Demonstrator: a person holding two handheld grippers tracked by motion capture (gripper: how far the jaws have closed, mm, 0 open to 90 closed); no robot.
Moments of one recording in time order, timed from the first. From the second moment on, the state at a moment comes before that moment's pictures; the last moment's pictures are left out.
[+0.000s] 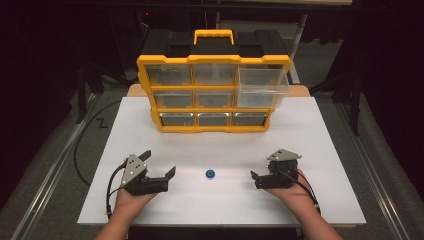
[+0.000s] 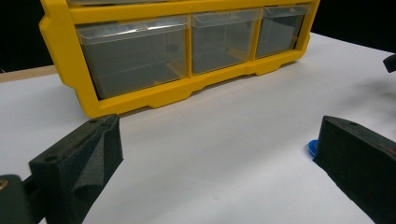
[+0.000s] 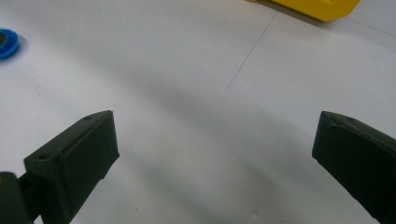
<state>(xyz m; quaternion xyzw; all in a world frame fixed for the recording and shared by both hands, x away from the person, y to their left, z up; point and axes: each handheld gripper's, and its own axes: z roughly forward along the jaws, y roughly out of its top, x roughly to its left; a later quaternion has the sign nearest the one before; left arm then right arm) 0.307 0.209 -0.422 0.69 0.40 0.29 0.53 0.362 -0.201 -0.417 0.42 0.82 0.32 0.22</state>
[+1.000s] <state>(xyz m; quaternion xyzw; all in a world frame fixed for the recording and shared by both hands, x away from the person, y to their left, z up) 0.305 0.208 -0.421 0.70 0.38 0.30 0.53 0.369 -0.187 -0.406 0.38 0.88 0.23 0.16</state>
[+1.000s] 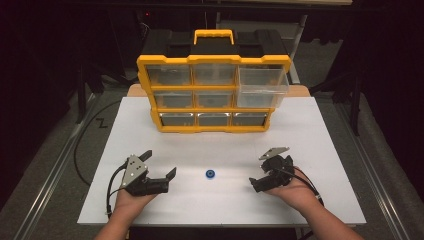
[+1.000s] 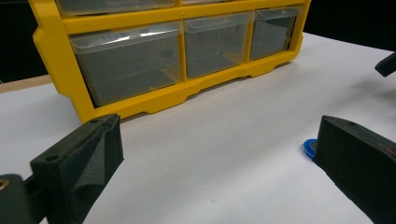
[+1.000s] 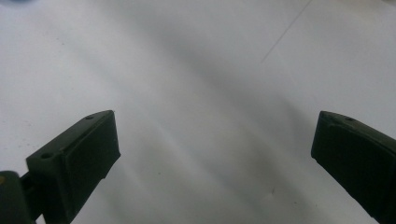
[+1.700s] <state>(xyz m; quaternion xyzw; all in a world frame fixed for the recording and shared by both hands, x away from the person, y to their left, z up) 0.305 0.210 -0.420 0.70 0.38 0.30 0.53 0.375 -0.141 -0.396 0.30 0.92 0.22 0.14</state>
